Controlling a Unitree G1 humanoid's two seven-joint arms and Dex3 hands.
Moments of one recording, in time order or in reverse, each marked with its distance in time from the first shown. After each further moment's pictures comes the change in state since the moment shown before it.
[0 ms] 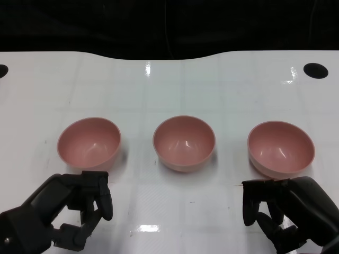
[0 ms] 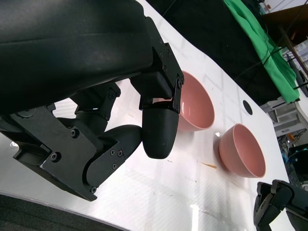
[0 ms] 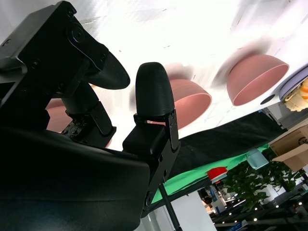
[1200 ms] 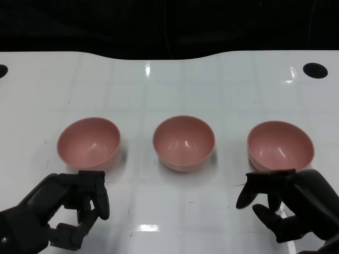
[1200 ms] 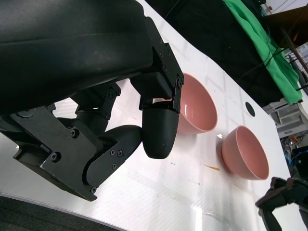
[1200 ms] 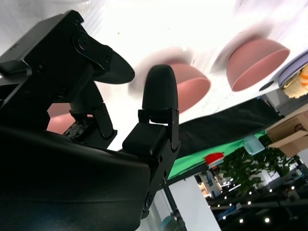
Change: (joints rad) left arm -0.001 0.010 0.010 0.009 0.001 -0.005 0.000; right arm -0.025 -0.002 -0.021 0.012 -0.029 -0.027 -0.068
